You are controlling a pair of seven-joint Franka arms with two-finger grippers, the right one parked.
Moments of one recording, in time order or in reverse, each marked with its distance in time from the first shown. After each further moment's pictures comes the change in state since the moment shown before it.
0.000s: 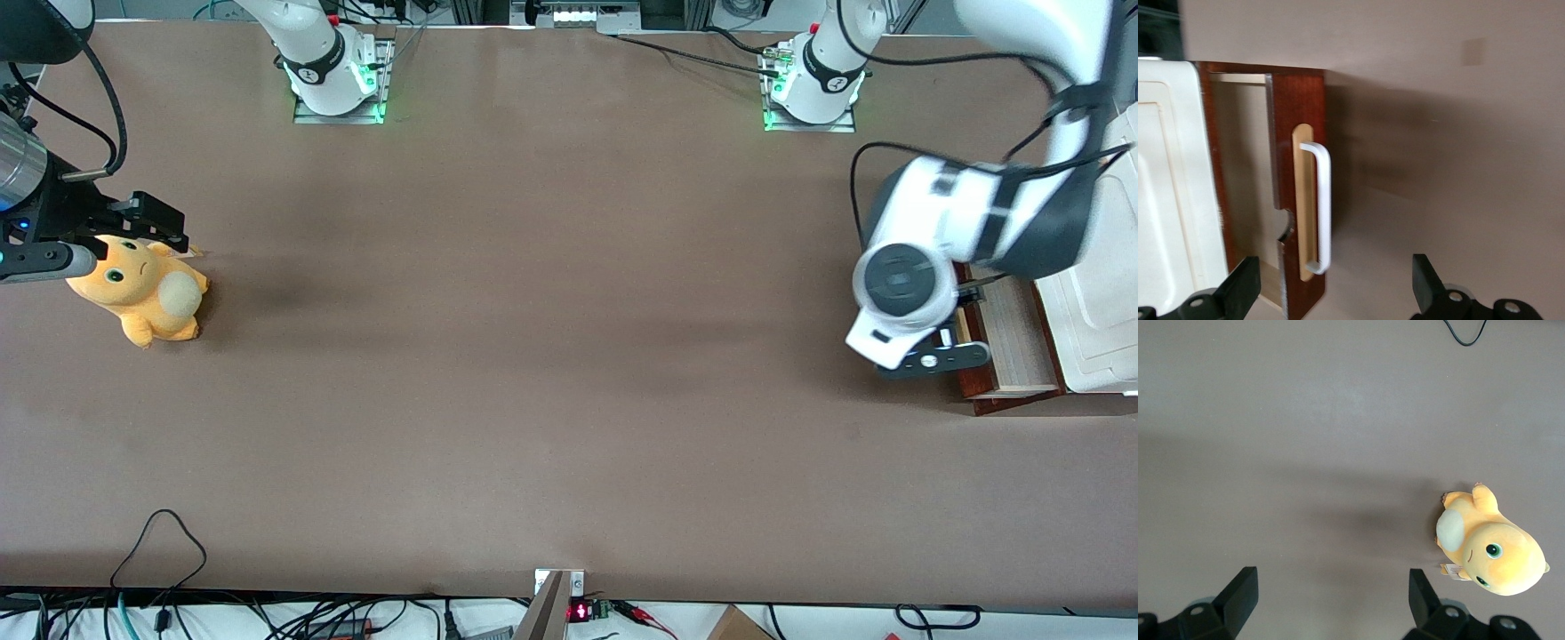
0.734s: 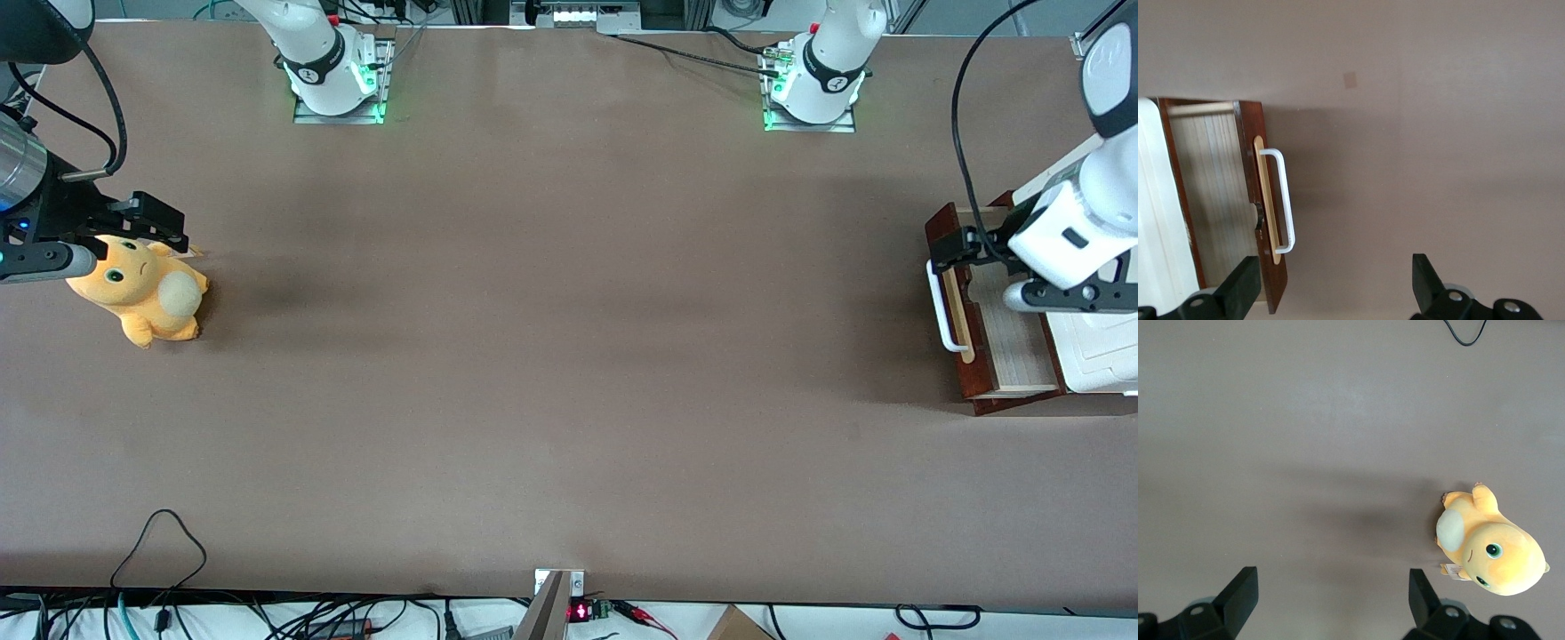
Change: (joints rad) arm 0.016 -0.267 0.182 0.011 -0.454 0.034 0.495
